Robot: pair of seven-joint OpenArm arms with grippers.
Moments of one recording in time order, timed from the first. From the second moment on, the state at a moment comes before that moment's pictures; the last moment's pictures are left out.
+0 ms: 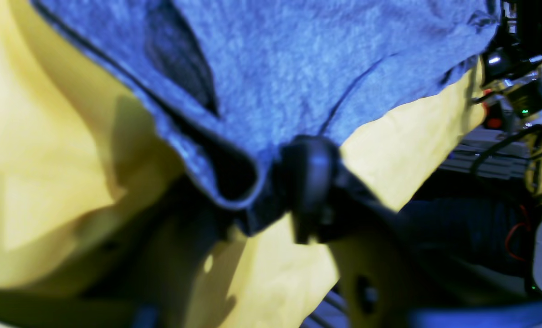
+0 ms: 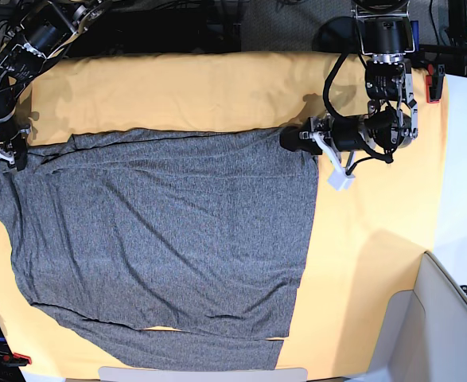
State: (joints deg) left arm -2.1 -11.1 -10.1 79.5 -55.5 -19.0 77.8; right arm 5.9 11.2 53.2 70.9 43.2 7.8 -44.7
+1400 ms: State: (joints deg) left arm -22.6 -11.9 -9.7 66.7 -54.2 -19.3 79.7; right arm 20.7 11.4 44.8 68.8 33.0 7.5 -51.1
